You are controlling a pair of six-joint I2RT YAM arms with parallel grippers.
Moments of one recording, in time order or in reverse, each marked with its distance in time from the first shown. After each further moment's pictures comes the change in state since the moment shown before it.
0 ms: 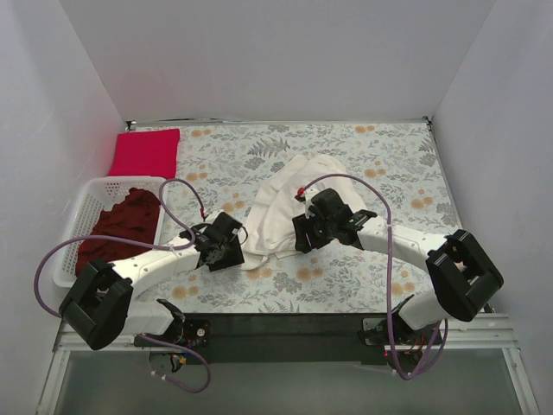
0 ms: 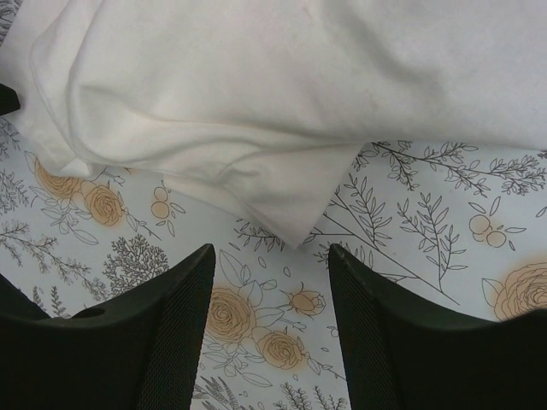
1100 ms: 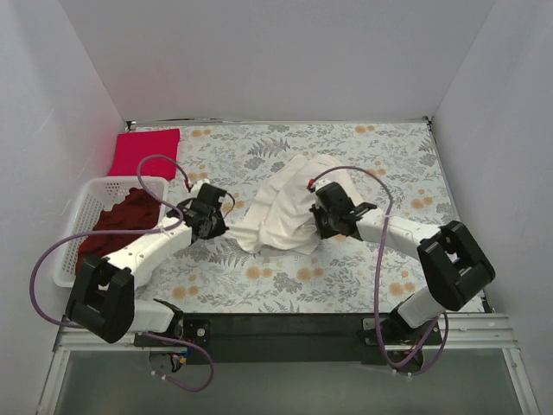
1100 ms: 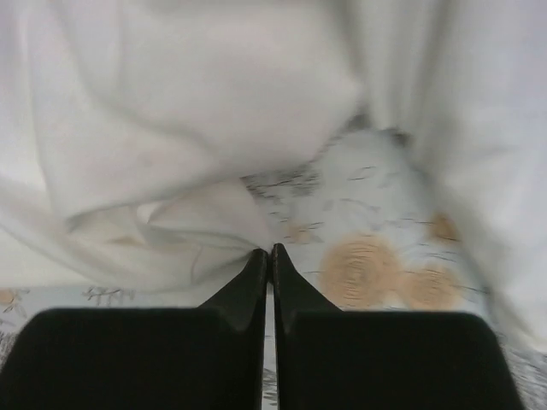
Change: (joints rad) left arm 0.180 0.040 0.152 0.008 -0.091 0.156; right arm -0.059 0.089 0.027 0.001 0.230 -0.047
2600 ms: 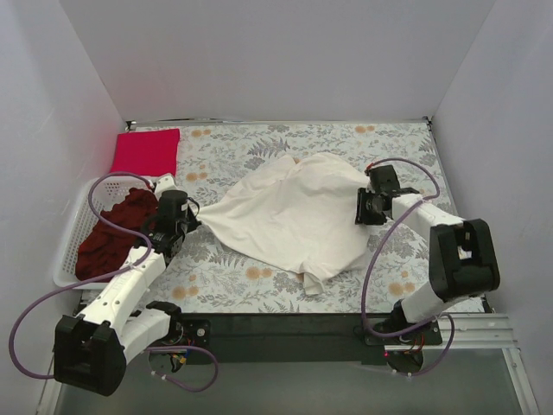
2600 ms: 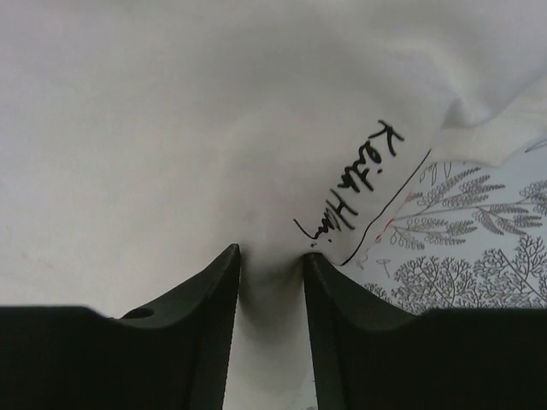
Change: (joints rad) left arm 0.243 -0.331 -0.150 0.211 -0.037 0.190; right arm -0.458 -0.063 0.007 -0.164 -0.080 0.055
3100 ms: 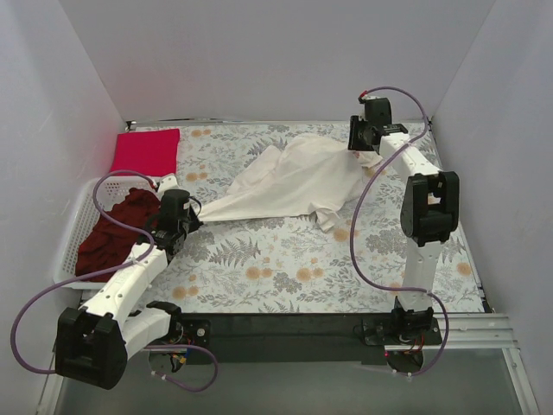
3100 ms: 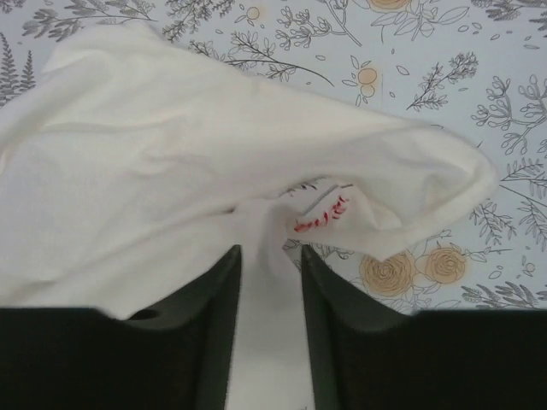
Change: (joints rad) left arm 0.000 0.048 0.000 0.015 0.018 0.006; right arm -0.054 0.613 0.909 -0.014 0.031 -0.087
